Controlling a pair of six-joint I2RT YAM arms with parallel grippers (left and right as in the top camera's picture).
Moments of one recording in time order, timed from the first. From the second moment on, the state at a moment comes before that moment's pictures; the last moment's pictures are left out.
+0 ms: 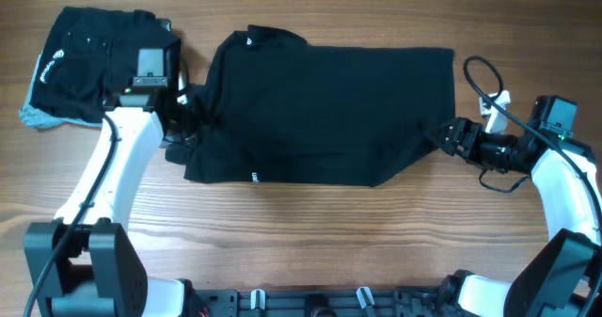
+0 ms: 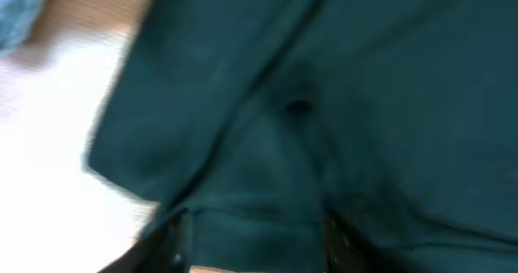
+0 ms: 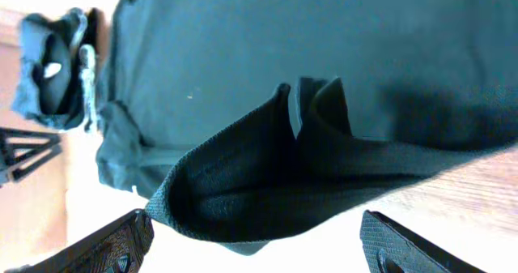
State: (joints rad) left arm -0.05 1.60 1.15 -0.83 0.07 -0.40; right arm -0.41 1.47 0.86 -0.71 -0.80 -0.08
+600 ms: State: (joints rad) left arm -0.16 1.80 1.00 -0.58 -0.06 -0.45; right arm -0.59 1.47 0.86 -0.78 -0.80 0.27
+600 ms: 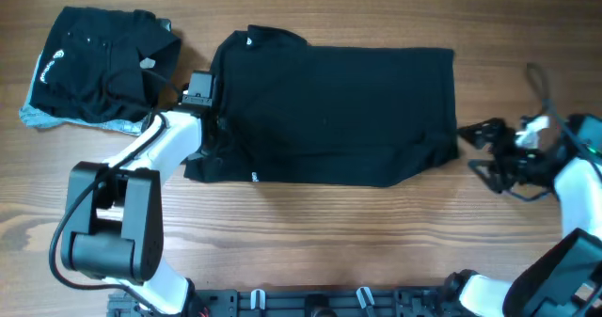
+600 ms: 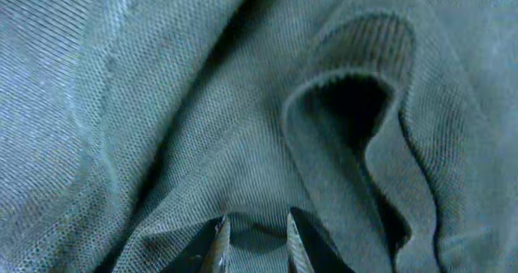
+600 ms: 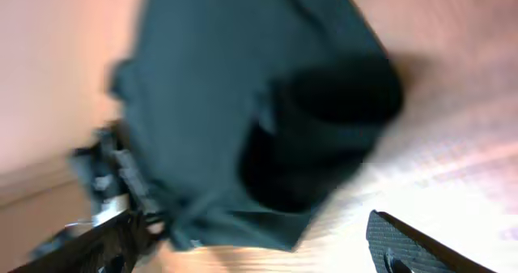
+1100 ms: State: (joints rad) left arm -0.16 1.81 1.01 -0.58 -0.06 -0.46; right arm -0.27 1.47 0.87 -0.70 -0.82 0.14
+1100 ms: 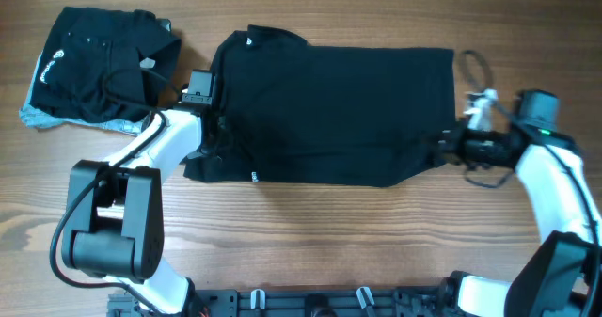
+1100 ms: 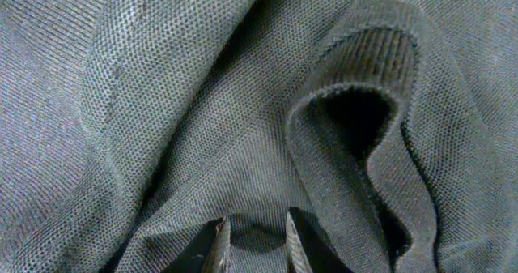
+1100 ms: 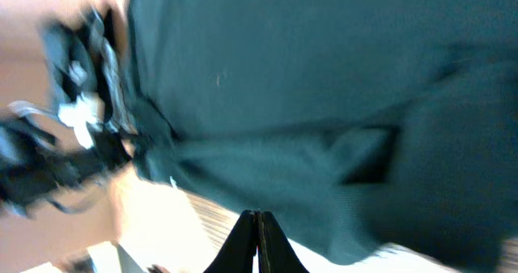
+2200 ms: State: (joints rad) left arm -0.13 1.83 1.07 -0.68 -0.02 -0.43; right arm -0.31 1.51 0.73 -0.72 -0.31 0.32
